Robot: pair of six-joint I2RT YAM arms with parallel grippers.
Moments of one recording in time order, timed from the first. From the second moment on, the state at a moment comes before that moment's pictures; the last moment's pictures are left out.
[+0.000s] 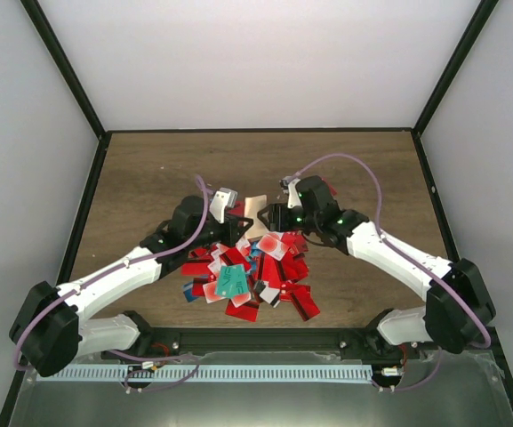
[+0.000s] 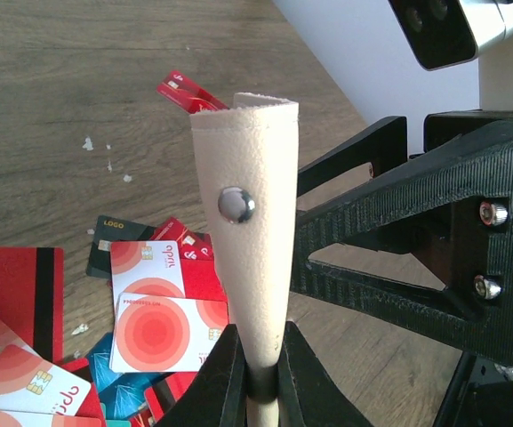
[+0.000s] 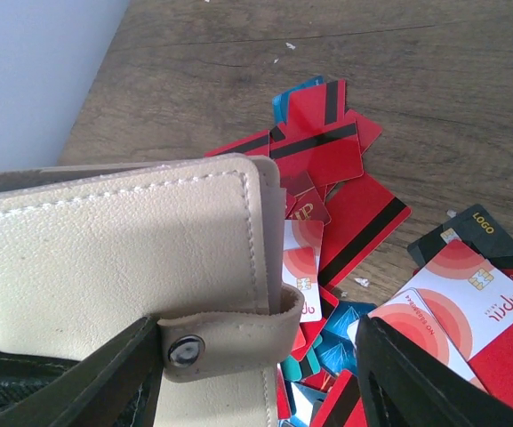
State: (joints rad) left arm -0.70 1.19 0.70 0.06 0.29 -0.50; right arm 0.65 1.33 0.93 -0.23 -0.23 0.53
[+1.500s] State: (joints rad) left arm -0.71 1.15 0.91 -0.04 0.24 -0.44; right arm 0.40 1.04 0.76 -0.10 -0.58 0.42
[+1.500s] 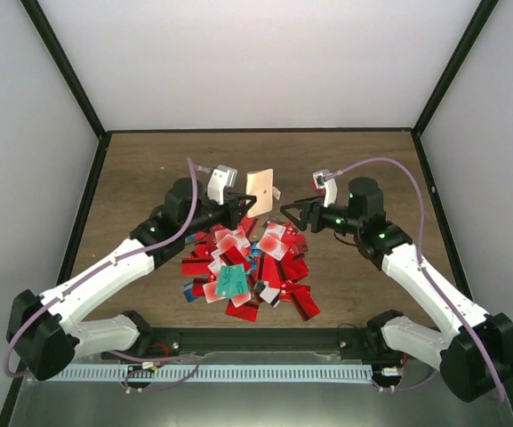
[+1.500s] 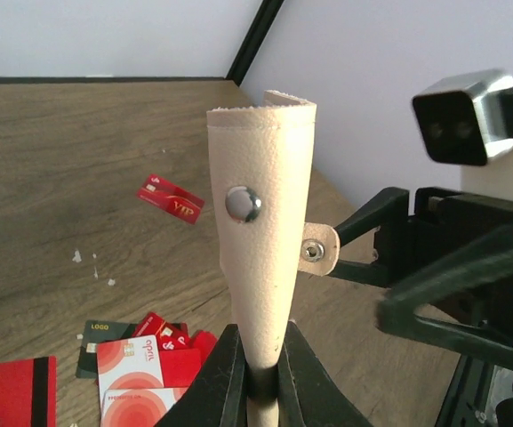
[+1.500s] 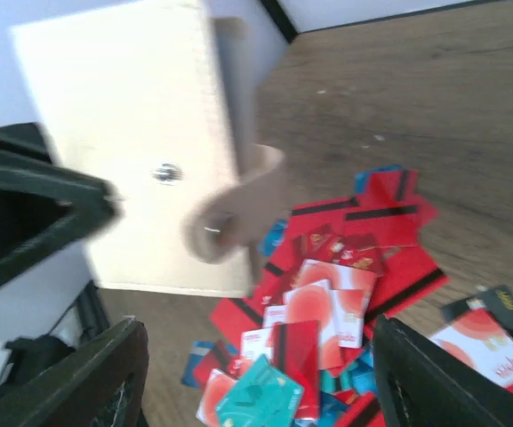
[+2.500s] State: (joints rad) left arm -0.71 1.32 0.90 0.03 0.30 -0.44; right arm 0.41 1.22 0.81 -0.01 -0.61 0.43
